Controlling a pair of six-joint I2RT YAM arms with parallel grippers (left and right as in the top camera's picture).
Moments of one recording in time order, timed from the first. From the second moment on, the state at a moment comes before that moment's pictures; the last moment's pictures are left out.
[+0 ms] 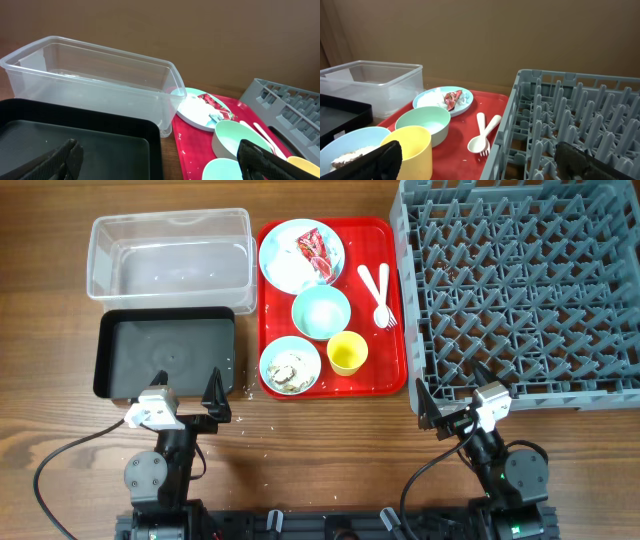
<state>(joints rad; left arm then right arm) 0.06 0.01 0.01 -0.06 0.12 -0.27 0.18 0.01 0.01 0.01 -0.18 0.01</state>
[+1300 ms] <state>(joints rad) 0.06 0.02 0.01 0.05 0.25 -0.28 0.18 0.03 0.02 0.02 -0.28 0.01</state>
